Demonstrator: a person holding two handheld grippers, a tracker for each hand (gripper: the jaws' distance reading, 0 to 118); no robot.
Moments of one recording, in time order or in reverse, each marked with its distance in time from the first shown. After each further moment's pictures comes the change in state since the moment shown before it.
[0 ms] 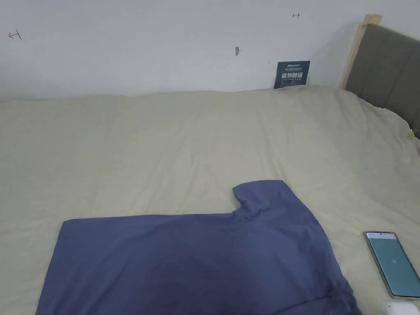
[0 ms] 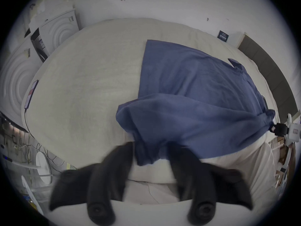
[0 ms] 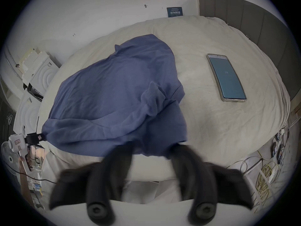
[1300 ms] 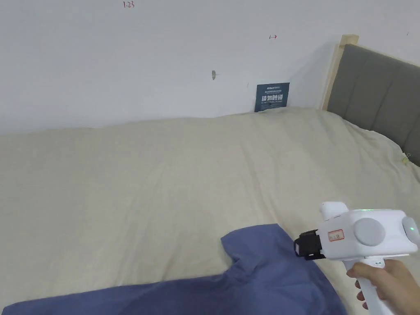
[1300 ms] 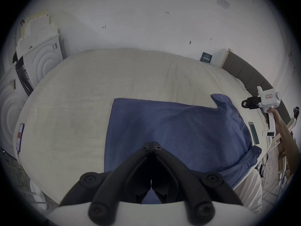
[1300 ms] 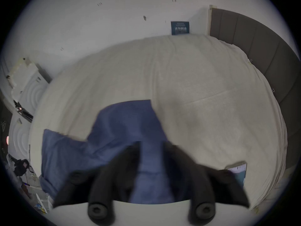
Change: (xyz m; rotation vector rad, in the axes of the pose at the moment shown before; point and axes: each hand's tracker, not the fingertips) left arm 0.072 0.139 -0.017 0.198 -0.125 -0.083; right arm -0.001 0.291 -0.131 0.032 -0.095 0.047
